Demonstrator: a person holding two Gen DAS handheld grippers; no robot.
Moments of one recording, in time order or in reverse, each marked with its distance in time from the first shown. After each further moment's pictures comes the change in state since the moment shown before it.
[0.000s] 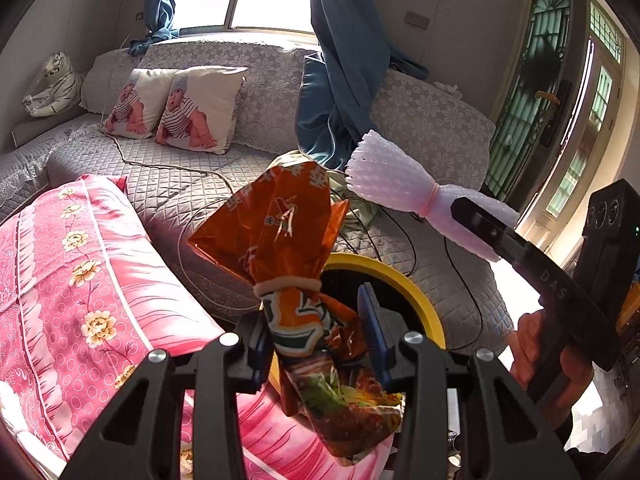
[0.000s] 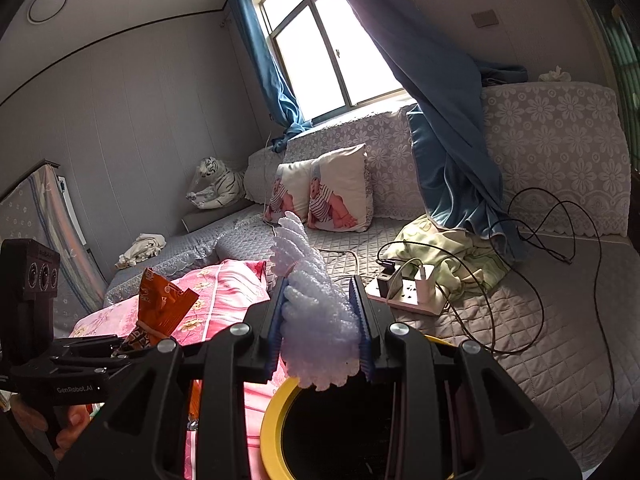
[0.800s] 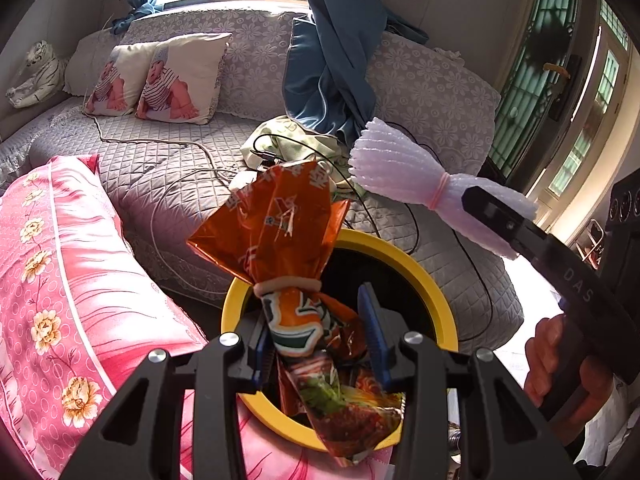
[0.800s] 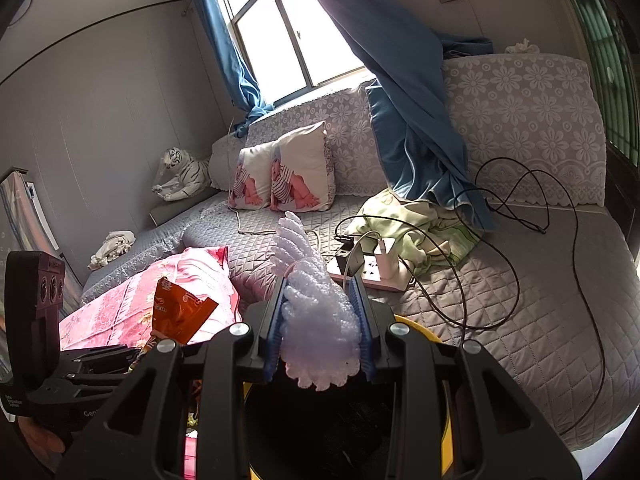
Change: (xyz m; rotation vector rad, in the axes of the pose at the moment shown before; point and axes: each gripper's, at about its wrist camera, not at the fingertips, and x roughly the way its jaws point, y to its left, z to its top) left arm 0.077 -0.014 -0.004 0.010 0.108 -0.015; right arm 0.024 -0.039 -0.019 0.064 0.072 -0.112
